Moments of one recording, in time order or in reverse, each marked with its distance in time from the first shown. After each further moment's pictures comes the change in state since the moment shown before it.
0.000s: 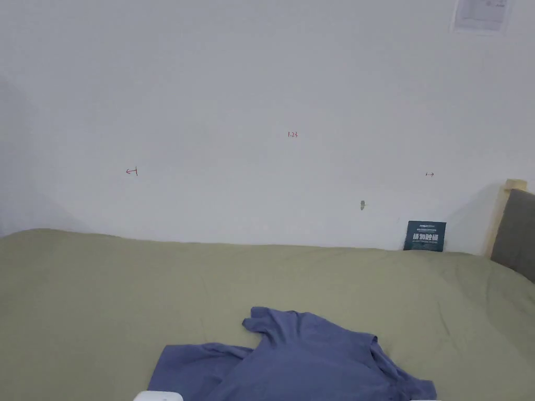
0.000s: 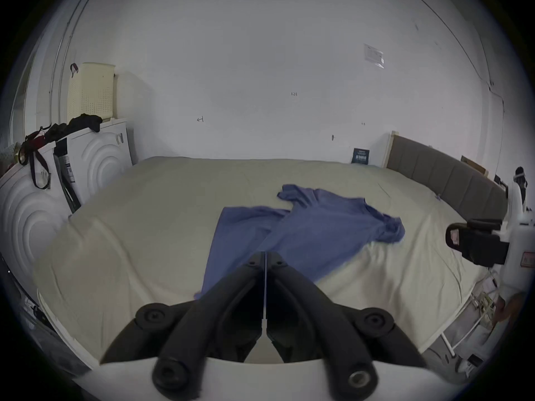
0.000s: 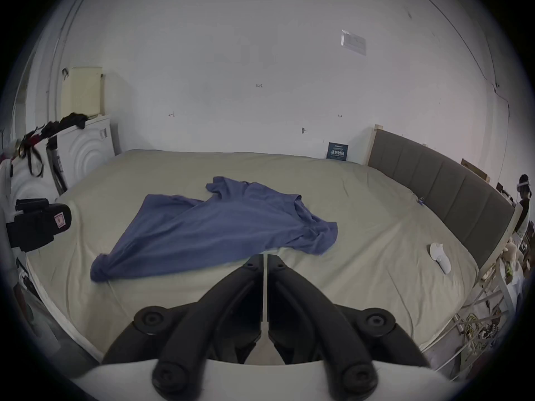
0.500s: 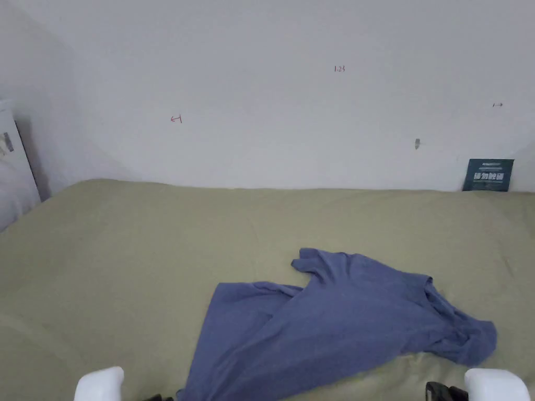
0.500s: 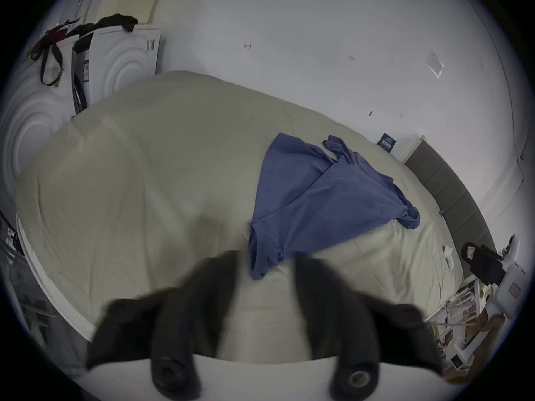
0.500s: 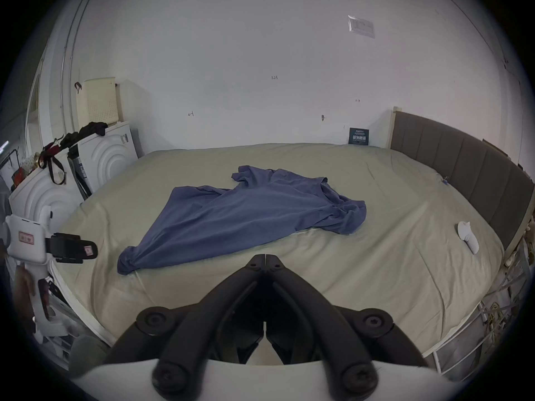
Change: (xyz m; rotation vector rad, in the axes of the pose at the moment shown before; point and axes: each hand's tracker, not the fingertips) left arm -0.134 -0.036 -0.040 -0.325 -0.030 0.318; right arm 0.006 -0.014 -0.005 -0.042 0.150 -0.088
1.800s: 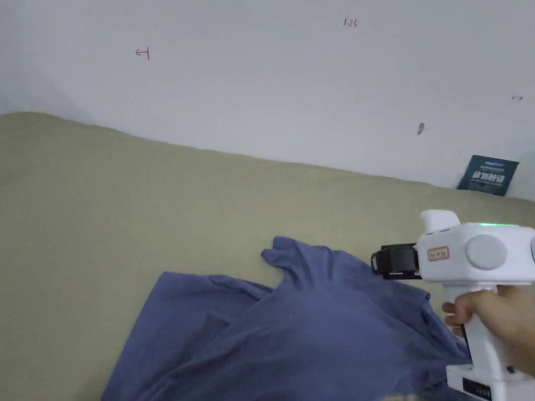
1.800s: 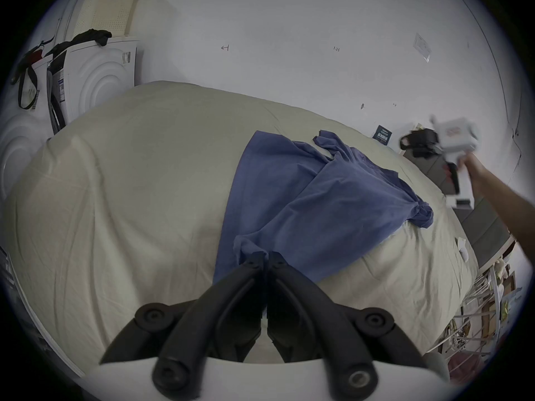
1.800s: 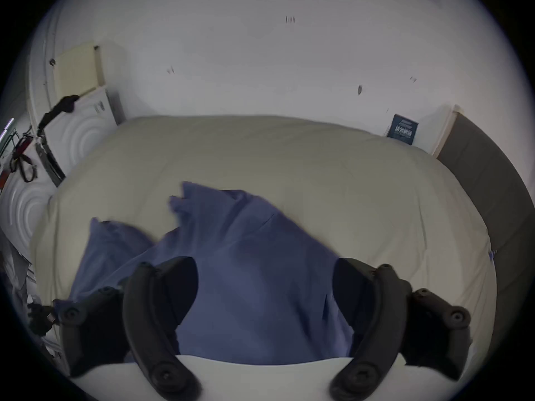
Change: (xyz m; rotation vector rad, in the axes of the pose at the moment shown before) left arm 0.038 -0.004 -0.074 0.062 -0.015 -0.093; right arm 0.097 0.200 -0.363 -0.318 0.072 0.151
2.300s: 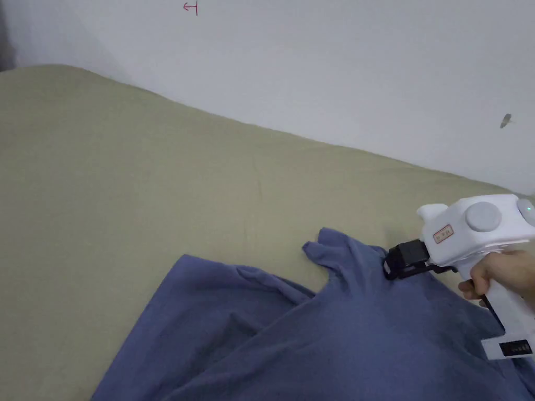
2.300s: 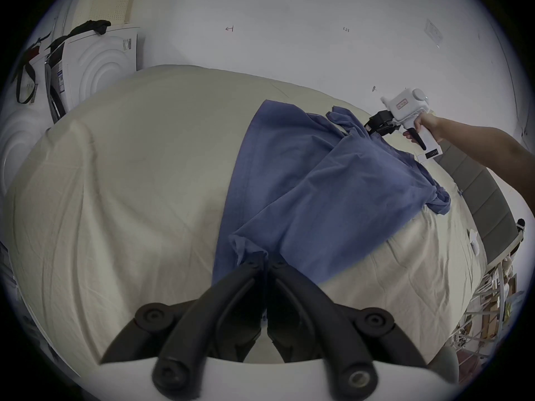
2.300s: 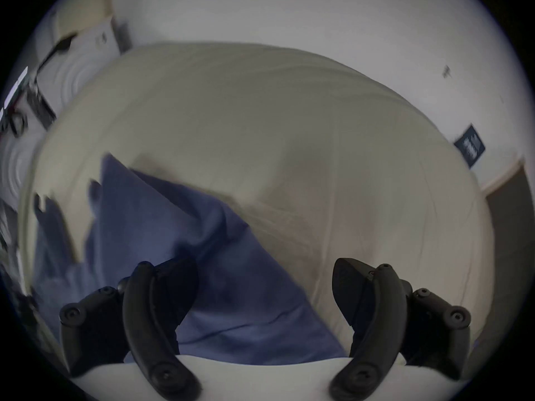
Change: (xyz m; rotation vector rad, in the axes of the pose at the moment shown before) left arm -0.003 -0.019 -0.033 -0.086 0.048 -0.006; right arm -0.022 0.051 -0.172 -0.284 0.067 0.298
